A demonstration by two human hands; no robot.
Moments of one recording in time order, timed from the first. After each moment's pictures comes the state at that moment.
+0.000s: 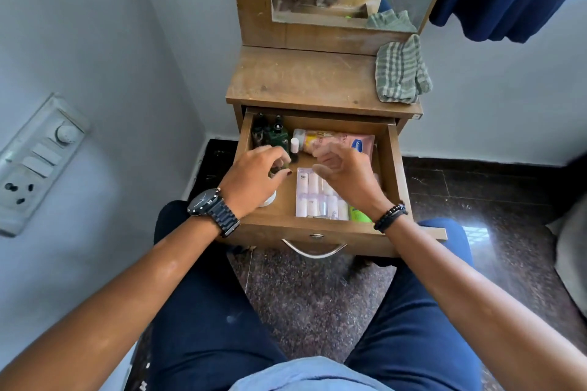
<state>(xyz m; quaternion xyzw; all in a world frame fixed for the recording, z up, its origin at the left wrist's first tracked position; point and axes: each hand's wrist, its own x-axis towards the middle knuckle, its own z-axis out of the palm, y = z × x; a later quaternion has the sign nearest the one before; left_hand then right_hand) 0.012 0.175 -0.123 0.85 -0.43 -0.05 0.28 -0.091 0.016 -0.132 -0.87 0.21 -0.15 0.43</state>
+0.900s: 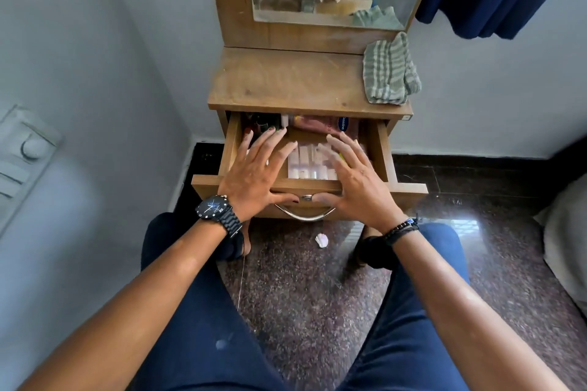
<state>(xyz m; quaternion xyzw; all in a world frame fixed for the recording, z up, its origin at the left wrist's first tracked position) 0.039 0.148 -0.163 0.82 -0.56 0.14 0.07 -0.108 -0.021 -0.161 -0.98 0.08 -0.14 0.11</state>
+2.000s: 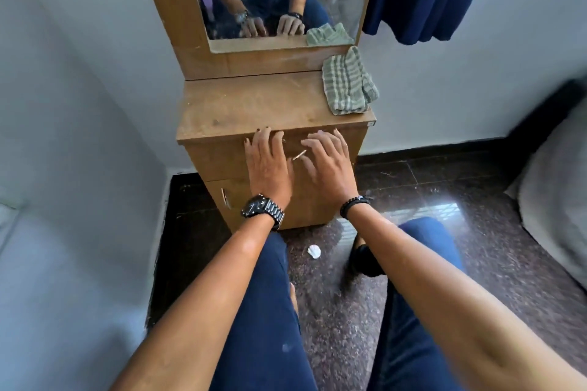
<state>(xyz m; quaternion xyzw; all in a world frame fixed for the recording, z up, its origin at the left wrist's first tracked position) 0.028 0.047 -0.179 0.88 -0.40 0.16 0.21 -0.057 -0.056 -0.196 -0.90 0.19 -0.38 0.05</state>
